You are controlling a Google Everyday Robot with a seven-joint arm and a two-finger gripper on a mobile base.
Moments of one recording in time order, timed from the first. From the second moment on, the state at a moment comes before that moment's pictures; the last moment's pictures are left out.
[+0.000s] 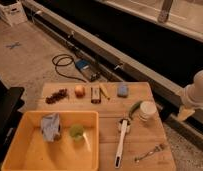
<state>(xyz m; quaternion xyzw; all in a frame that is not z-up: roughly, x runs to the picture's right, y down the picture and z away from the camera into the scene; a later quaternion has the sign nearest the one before) 0.394 0.089 0.683 -0.21 0.03 0.09 0.97</state>
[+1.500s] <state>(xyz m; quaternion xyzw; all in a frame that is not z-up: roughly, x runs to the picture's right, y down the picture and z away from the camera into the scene) 0.220 0.139 0.612 -0.15 -0.15 -0.34 0.92</state>
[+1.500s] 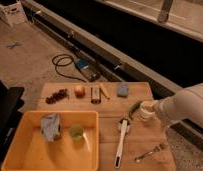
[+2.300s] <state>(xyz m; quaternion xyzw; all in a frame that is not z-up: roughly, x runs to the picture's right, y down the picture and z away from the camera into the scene) 0.182 0.159 0.610 -0.15 -0.18 -0.44 0.87</state>
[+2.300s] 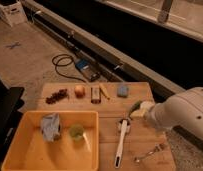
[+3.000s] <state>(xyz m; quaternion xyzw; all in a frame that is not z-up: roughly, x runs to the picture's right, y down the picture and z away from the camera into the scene) 0.063 0.226 0.662 -0.19 -0.24 -0.55 0.78</state>
